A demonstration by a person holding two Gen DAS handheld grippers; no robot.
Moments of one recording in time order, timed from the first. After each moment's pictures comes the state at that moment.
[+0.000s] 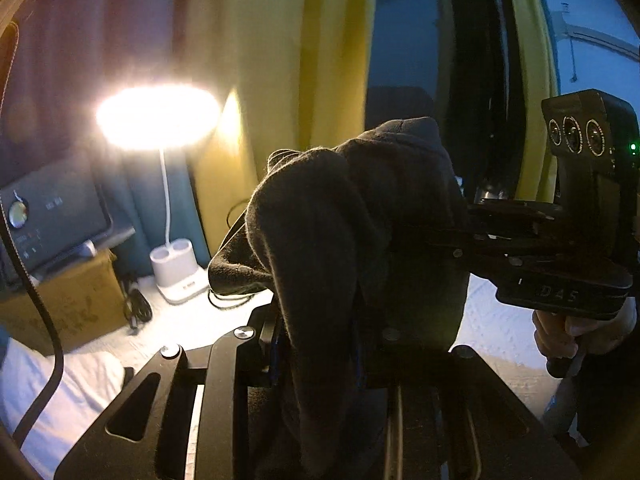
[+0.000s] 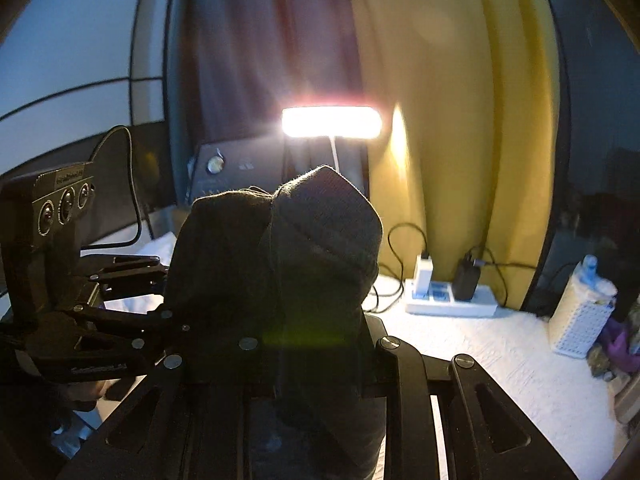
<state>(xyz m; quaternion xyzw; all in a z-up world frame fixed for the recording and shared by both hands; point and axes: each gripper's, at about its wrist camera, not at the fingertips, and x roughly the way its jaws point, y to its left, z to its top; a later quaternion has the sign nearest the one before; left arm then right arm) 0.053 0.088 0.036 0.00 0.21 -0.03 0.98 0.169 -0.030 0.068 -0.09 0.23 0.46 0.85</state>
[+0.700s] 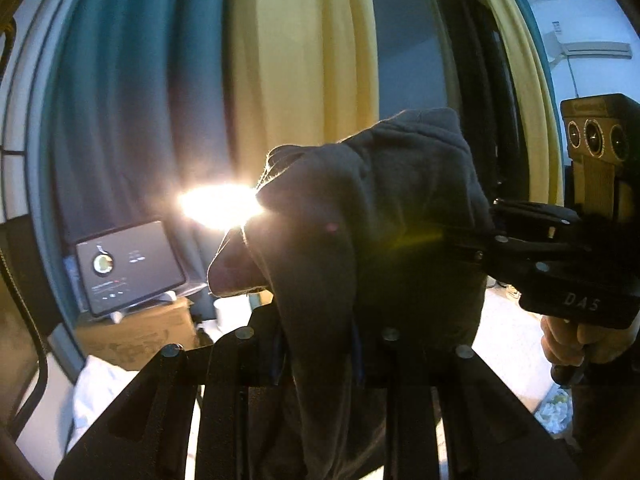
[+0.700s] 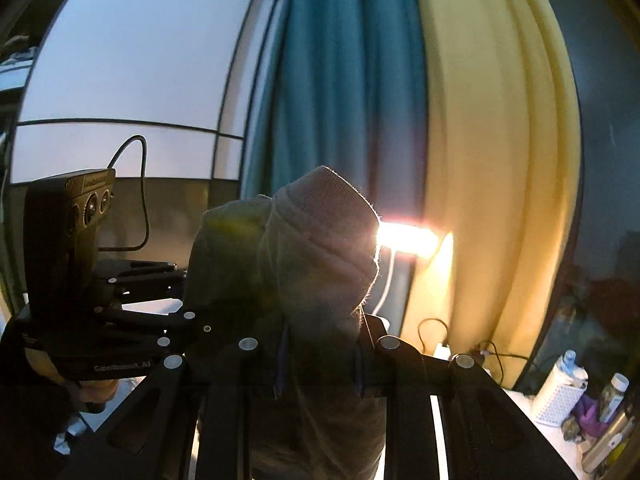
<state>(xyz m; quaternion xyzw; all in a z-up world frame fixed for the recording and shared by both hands) -0.076 0.079 0.102 0.02 0.11 0.04 0.99 0.053 -0.031 0.152 -0.11 0.10 0.51 0.85</state>
